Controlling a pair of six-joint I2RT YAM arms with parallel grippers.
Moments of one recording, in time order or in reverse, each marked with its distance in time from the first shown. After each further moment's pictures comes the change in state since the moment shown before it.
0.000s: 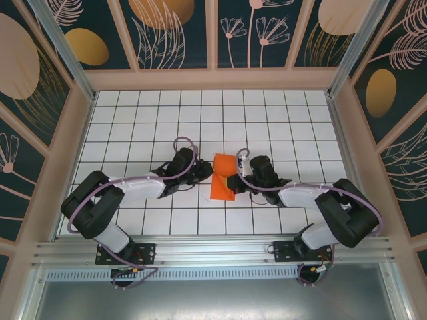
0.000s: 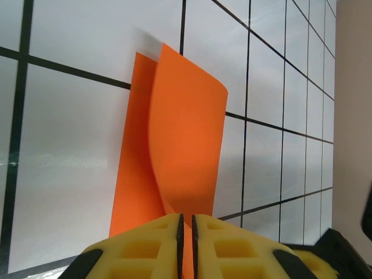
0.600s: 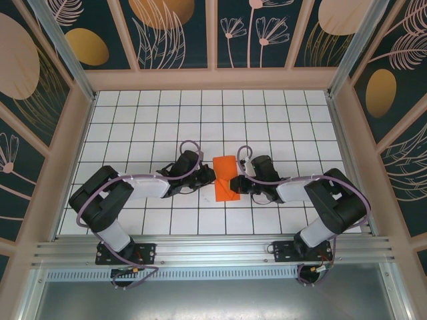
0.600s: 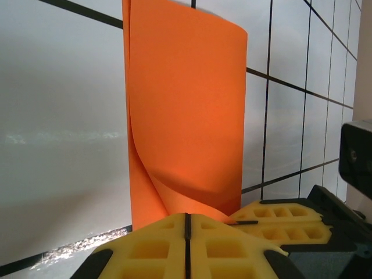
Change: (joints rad) left arm -0.016 0.071 0.005 0.002 0.088 0.033; right arm -0.063 0.106 0.006 0.000 -0.086 0.064
